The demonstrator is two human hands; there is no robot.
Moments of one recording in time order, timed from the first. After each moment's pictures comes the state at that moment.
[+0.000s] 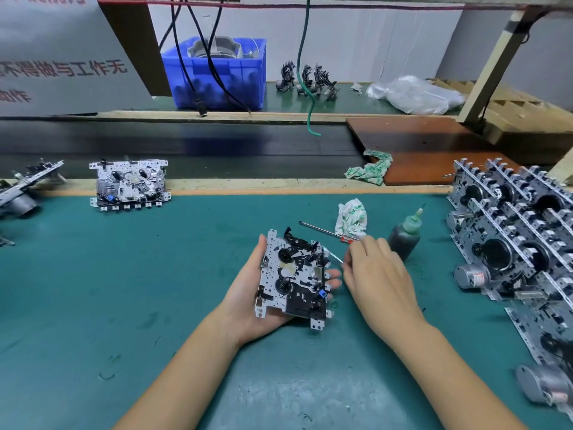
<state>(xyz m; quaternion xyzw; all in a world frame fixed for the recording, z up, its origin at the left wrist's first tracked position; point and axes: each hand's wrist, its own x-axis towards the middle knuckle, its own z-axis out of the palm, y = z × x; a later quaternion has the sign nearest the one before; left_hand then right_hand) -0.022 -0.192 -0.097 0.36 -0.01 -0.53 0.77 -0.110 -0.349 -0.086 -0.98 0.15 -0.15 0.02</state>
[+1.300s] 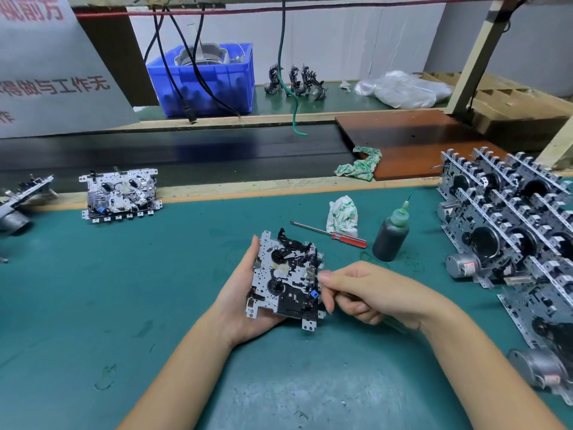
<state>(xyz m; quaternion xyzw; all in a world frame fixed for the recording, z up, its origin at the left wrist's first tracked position) -0.013 -0.190 -0.103 0.38 0.00 -0.55 0.75 -0.125 -0.359 -0.053 -0.76 0.09 0.20 0.61</state>
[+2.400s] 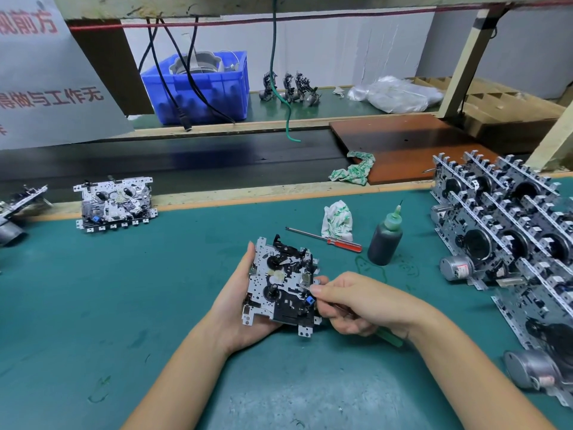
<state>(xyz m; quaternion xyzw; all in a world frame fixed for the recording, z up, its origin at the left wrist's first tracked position) -0.016 -0.190 -0.099 0.40 0.00 -0.54 0.74 -0.124 -0.354 -0.059 -0.78 0.11 0.22 0.58</state>
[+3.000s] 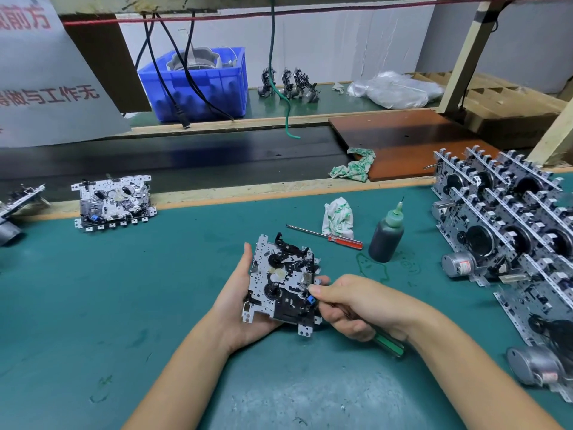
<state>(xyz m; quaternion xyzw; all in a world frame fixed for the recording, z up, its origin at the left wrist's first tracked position) -0.016 -0.192 -0.102 0.41 0.01 -0.53 0.74 -0.124 -0.350 -0.063 -0.74 0.13 0.24 0.61</state>
